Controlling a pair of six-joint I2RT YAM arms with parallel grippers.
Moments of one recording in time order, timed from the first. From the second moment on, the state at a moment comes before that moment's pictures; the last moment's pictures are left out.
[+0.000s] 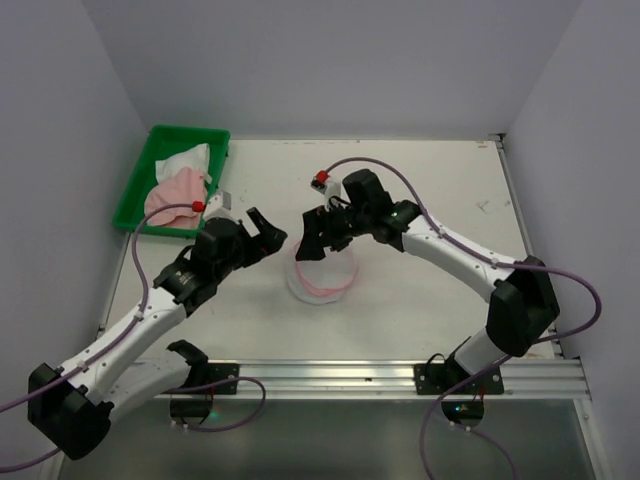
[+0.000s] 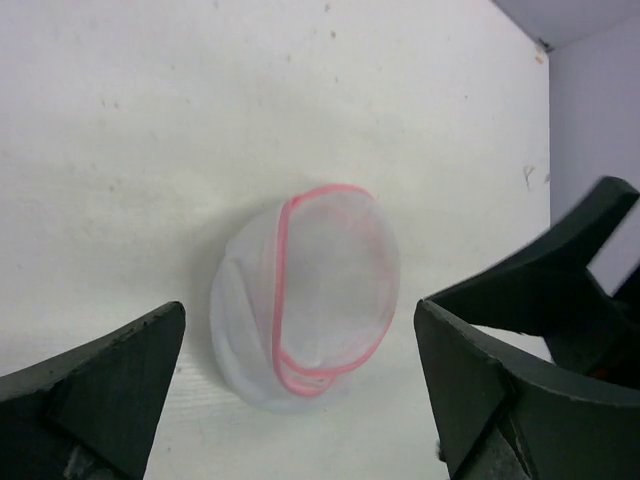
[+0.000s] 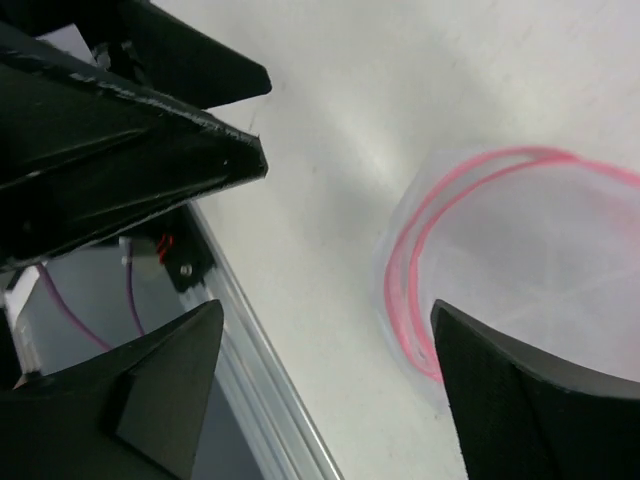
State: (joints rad) left arm -0.59 0.92 0.68 -0.30 -0.17 -0.91; right arm 0.70 1.59 1.22 -0.37 -0.56 0.32
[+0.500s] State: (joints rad) left arm -0.11 1.00 0.95 -0.50 -0.04 -0.61; right arm 0.13 1.26 1.25 -0.59 -0.16 0.41
